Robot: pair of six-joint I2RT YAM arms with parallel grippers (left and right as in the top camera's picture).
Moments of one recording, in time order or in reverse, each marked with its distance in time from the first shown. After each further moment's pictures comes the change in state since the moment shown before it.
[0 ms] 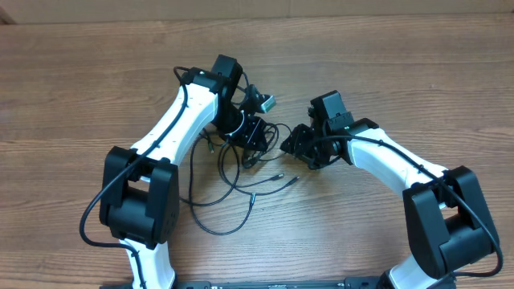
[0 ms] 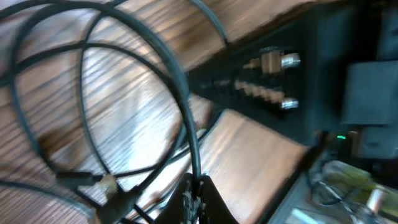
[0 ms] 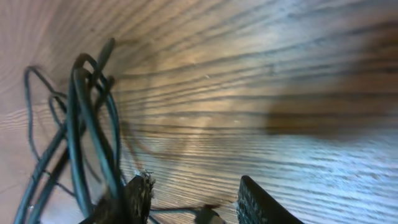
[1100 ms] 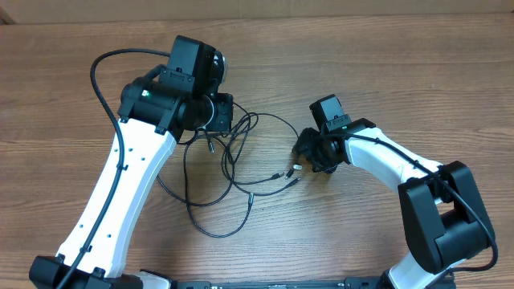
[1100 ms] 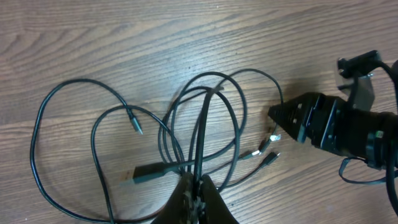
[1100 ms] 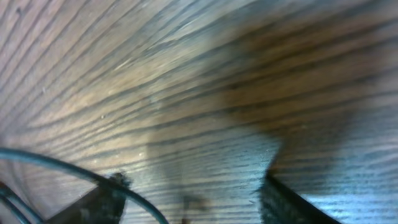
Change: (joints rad) left arm 0.000 -0.431 0.057 -0.049 -0.527 -0.415; right arm 0.000 0.030 0.000 -0.070 0.208 0.099
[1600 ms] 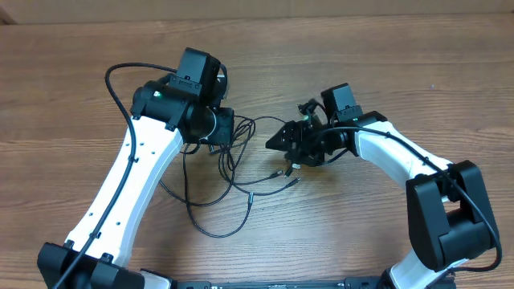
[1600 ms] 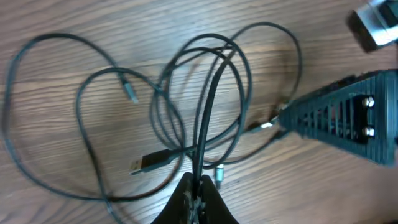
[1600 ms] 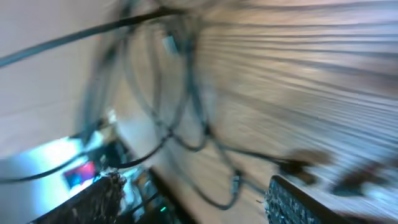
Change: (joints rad) left arm 0.000 0.018 -0.103 -0.013 0.031 0.003; right arm -0.066 0.000 0.040 0.072 -0.676 -0.299
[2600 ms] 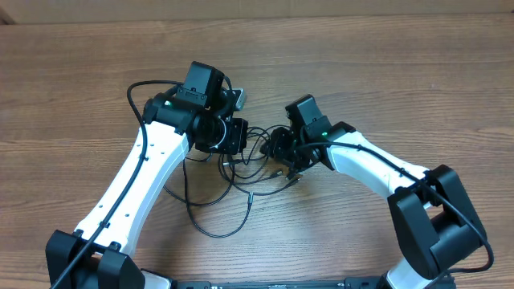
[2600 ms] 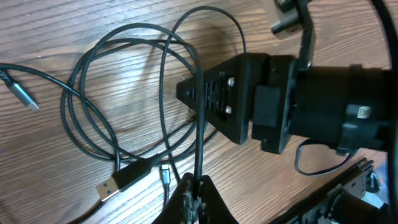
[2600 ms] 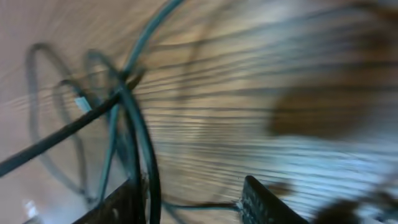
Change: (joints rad) left arm 0.000 0.004 -0.155 0.158 0.273 0.028; right arm 0.201 0.000 0.000 0.031 0.529 0.308
